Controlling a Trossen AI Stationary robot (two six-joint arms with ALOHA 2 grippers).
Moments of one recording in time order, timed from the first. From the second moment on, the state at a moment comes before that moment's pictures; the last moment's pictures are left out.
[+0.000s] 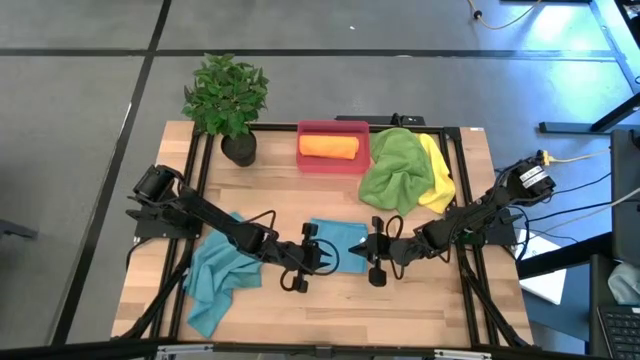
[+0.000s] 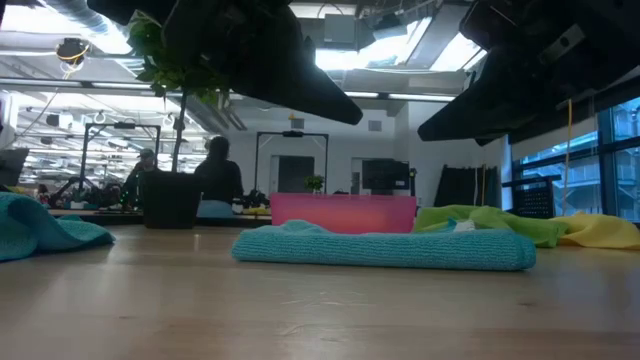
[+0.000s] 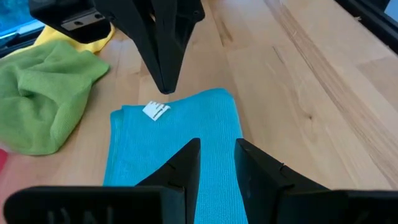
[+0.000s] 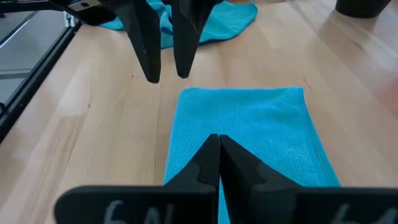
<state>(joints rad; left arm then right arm) -0.38 1.76 0.98 0.19 -0.36 0.05 0.48 1.52 0.56 0.45 0.46 0.31</state>
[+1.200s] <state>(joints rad) -0.53 1.82 1.03 -0.17 -0.57 0.06 0.66 1.80 0.88 -0.10 0.53 0.23</state>
